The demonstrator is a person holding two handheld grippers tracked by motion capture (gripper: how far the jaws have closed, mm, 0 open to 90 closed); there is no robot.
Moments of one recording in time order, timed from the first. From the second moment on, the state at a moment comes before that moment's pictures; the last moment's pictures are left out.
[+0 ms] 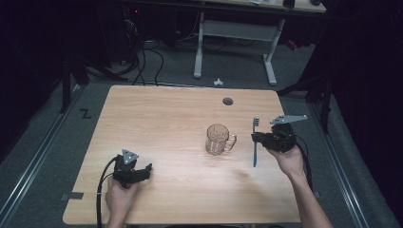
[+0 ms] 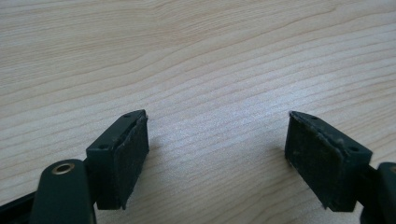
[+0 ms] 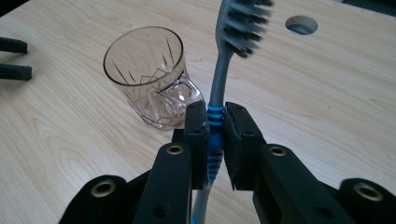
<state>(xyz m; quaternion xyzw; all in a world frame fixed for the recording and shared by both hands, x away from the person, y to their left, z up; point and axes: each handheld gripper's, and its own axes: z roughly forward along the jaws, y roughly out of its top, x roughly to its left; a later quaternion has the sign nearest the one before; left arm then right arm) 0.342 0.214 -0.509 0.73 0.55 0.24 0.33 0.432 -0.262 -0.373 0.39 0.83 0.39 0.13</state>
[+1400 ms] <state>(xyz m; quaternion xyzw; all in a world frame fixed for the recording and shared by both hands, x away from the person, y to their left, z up) 0.342 0.214 -0.509 0.73 0.55 0.24 0.33 0.438 -0.245 -0.336 0.36 0.80 0.46 0.14</state>
